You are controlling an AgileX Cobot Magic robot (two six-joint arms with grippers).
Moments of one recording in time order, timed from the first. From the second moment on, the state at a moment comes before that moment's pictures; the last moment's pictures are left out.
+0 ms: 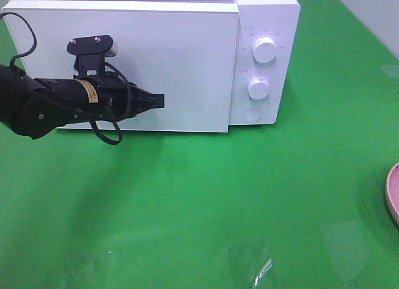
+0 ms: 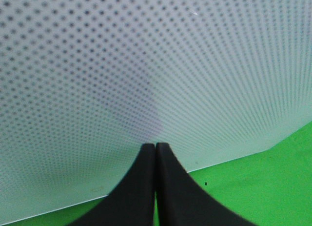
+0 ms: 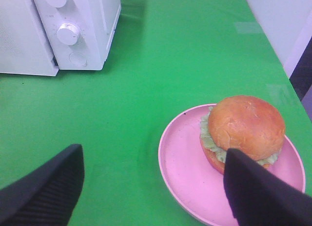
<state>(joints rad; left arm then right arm) -0.49 1.98 -0.94 0.18 -0.40 -0.42 0.13 0.00 -0.49 -0.14 0.97 0.13</state>
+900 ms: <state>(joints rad) -0.68 2.00 -0.96 -0.37 -0.65 0.19 0.13 0.00 -0.49 -0.14 0.97 0.13</state>
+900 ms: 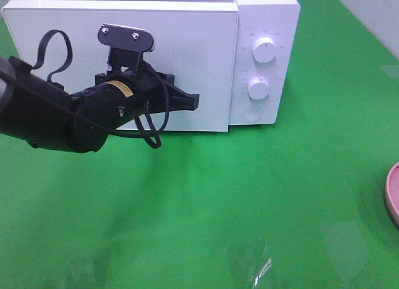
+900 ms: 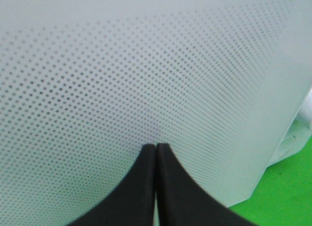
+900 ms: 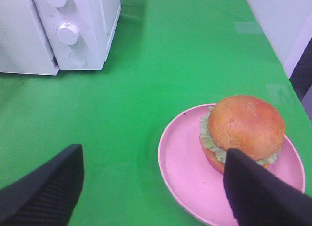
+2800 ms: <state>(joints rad) -0.72 1.82 -0.89 -0.46 0.02 0.23 0.13 0.00 -0.49 -0.14 0.97 0.13</state>
